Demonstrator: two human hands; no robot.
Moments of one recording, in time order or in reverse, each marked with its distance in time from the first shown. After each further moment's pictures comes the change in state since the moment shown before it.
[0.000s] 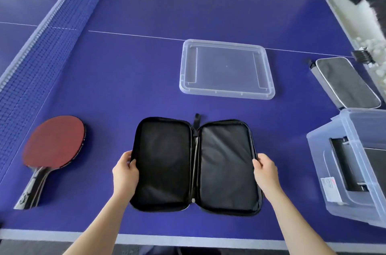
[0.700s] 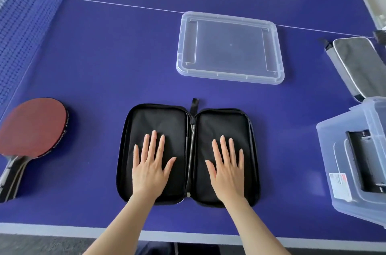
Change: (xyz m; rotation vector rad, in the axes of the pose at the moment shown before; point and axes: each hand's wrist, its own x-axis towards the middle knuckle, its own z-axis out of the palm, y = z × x) left_hand -0.011 -0.041 0.078 0.942 -0.100 0.658; right_hand -0.024 0.012 0.098 -0.835 -0.015 -0.529
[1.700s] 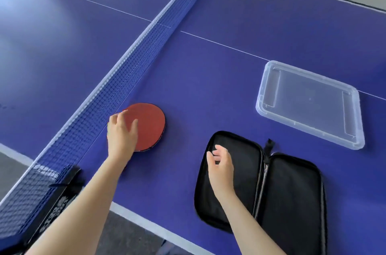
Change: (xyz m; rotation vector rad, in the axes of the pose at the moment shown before) left_hand 0.017 -0.248 -0.146 -0.698 0.431 -0.703; right_hand 0.037 -0.238 -0.077 1.072 -0.088 0.125
